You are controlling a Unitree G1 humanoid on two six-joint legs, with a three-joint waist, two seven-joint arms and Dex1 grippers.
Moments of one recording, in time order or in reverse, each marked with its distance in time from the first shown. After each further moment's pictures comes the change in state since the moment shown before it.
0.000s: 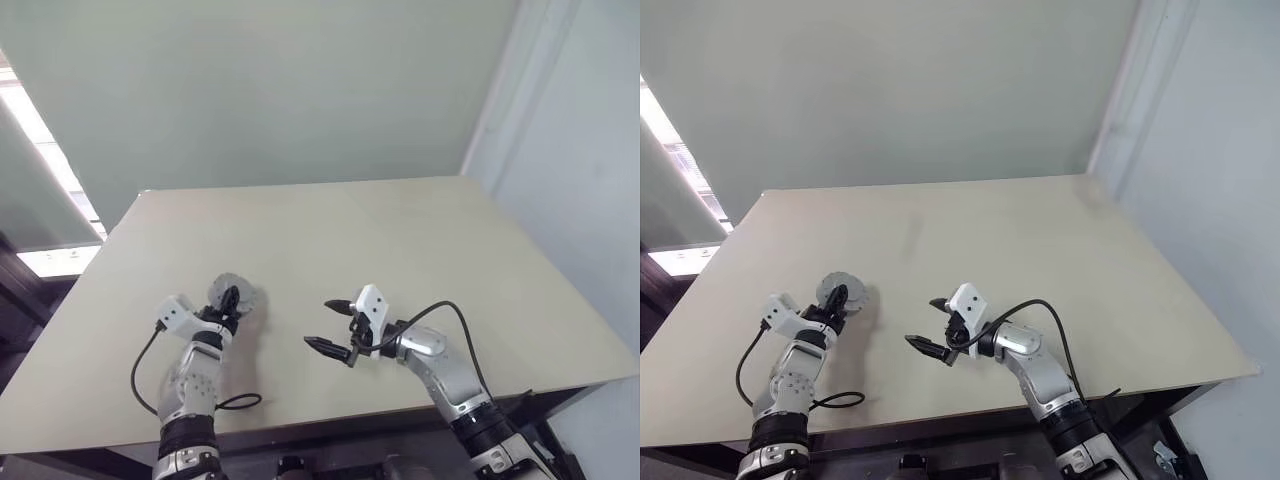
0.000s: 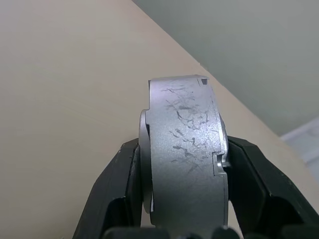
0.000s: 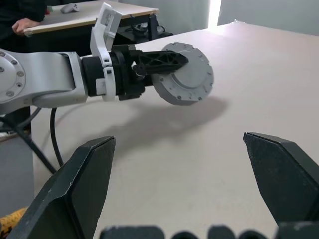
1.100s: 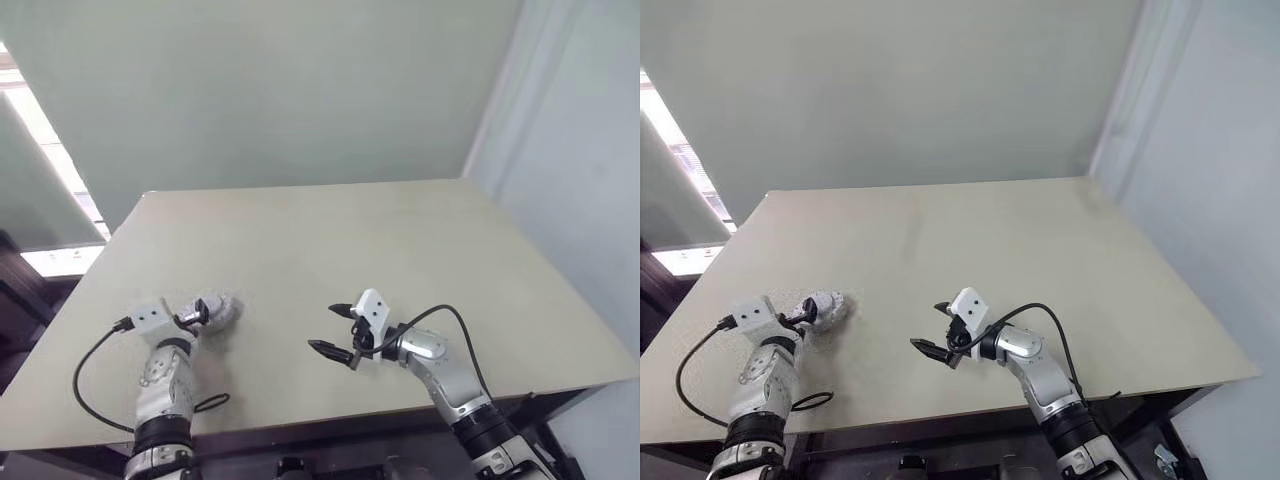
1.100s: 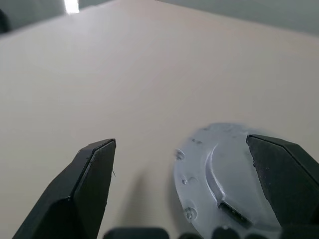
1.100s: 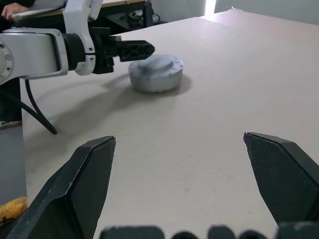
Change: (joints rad) left arm 0.008 0.145 -0.071 0.133 0.393 -0.179 0.230; right arm 0.004 -0.002 -0.002 0.031 -0.033 -0.004 -0.012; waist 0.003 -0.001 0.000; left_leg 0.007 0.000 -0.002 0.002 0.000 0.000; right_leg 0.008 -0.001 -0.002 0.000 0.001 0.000
